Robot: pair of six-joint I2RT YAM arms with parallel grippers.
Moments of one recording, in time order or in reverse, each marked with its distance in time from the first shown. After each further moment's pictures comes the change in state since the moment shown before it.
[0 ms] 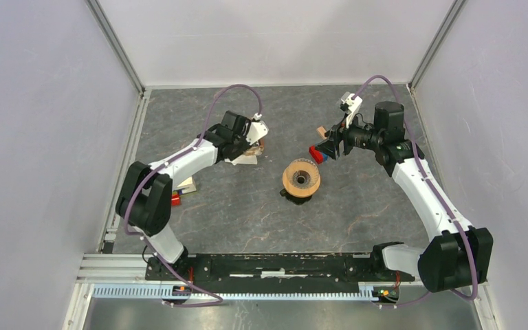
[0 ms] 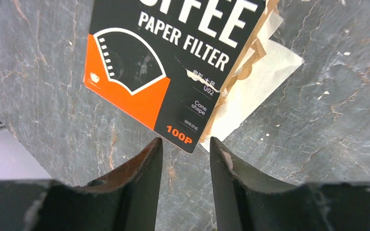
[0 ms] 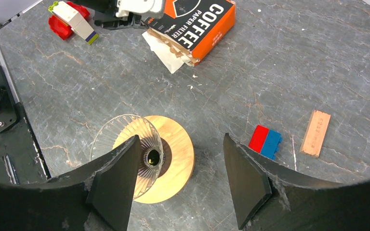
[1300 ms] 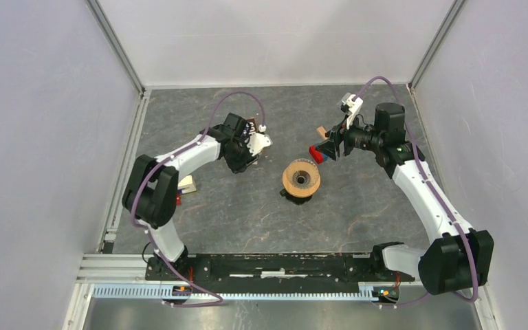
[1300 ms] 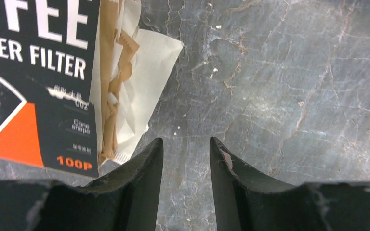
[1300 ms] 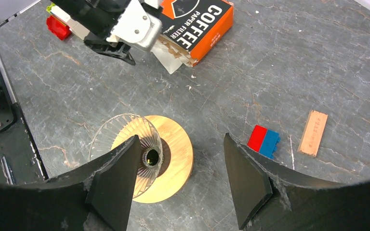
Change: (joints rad) left arm 0.024 0.042 0.047 -0.225 0.357 0.011; right arm 0.000 -0.015 -0.016 0.013 0.006 -0.001
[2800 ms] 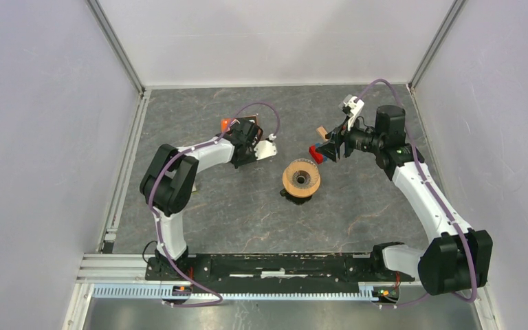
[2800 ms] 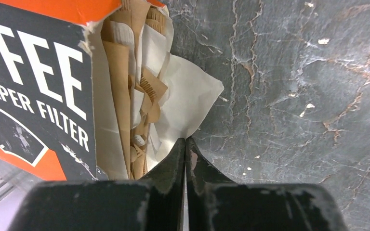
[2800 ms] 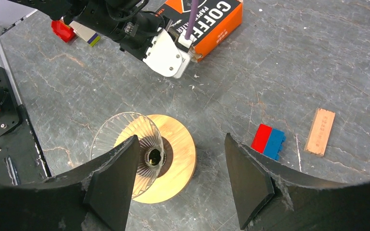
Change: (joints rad) left arm -0.051 0.190 0.031 0.168 -0.287 0.216; right arm -0.013 -0.005 -0.037 0.042 -0.026 0.027
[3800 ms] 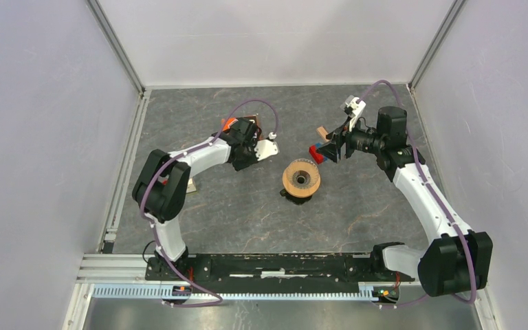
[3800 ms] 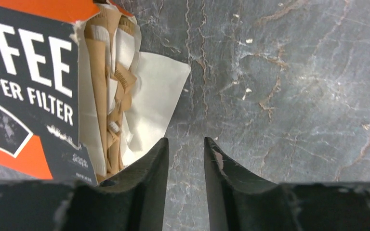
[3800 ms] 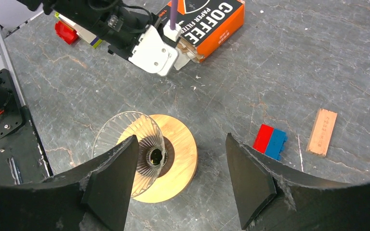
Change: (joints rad) left arm -0.015 -0.105 -0.026 -0.074 0.118 -0.060; right arm -0.013 -0.008 -0.018 0.016 -0.019 0.011
